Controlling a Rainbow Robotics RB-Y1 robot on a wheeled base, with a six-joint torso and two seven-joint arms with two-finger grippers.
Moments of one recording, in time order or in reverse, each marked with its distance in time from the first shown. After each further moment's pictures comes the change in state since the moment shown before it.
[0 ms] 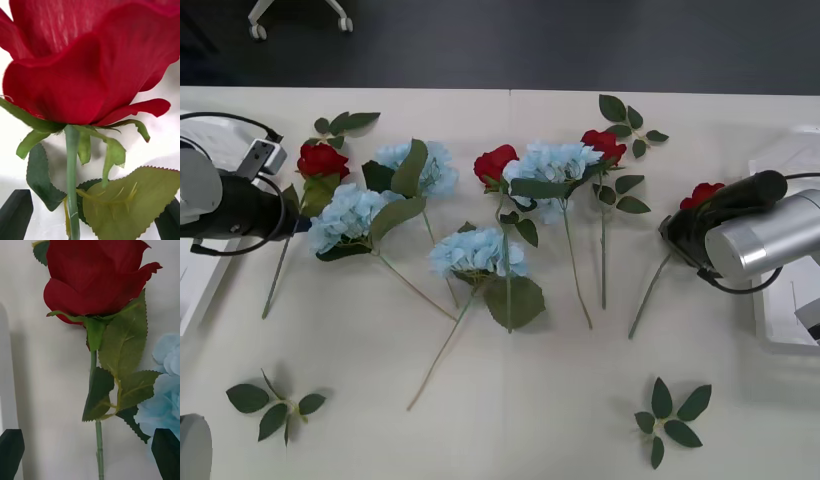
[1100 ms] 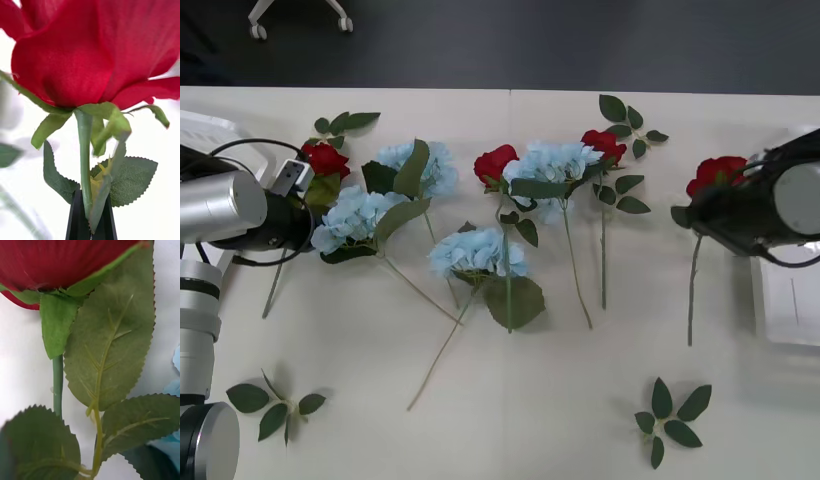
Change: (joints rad) right arm 0.001 -0.019 -0.261 -0.161 -0.266 0.267 0.374; left arm -0.046 -0.059 -0.030 0.207 -0.072 -0.156 0.000
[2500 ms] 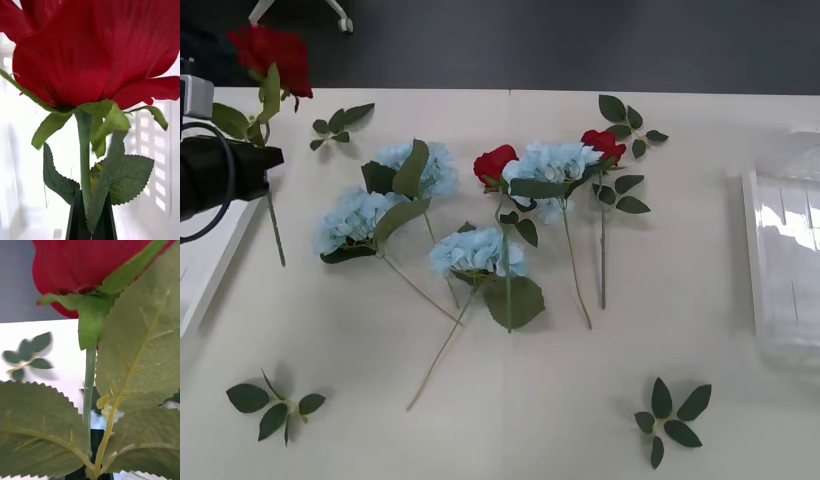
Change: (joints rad) right arm 0.159 -0.343 -0.379 0.143 -0.172 0.015 0.758; left arm 0.196 0.063 0.237 -0.519 0.766 0.121 -0.046
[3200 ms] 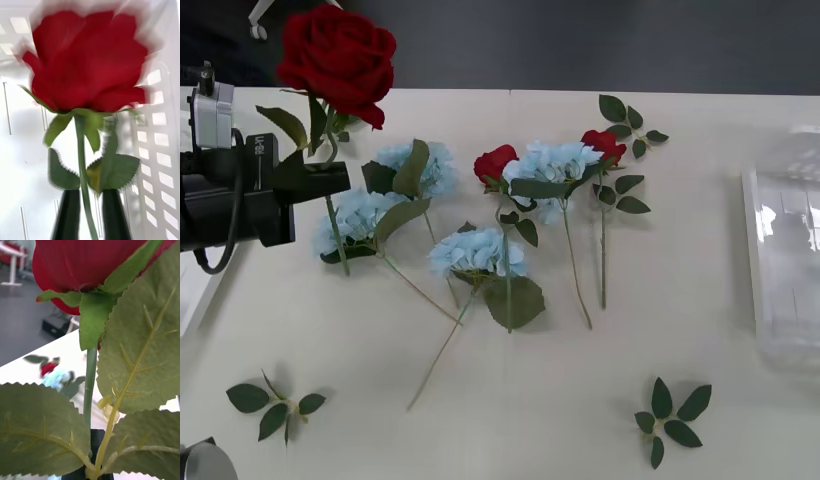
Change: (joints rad) right arm 0.000 0.128 0.021 0.081 0.178 -0.205 0.000; left arm -0.053 -0.150 0.071 -0.024 0.552 0.430 -0.408
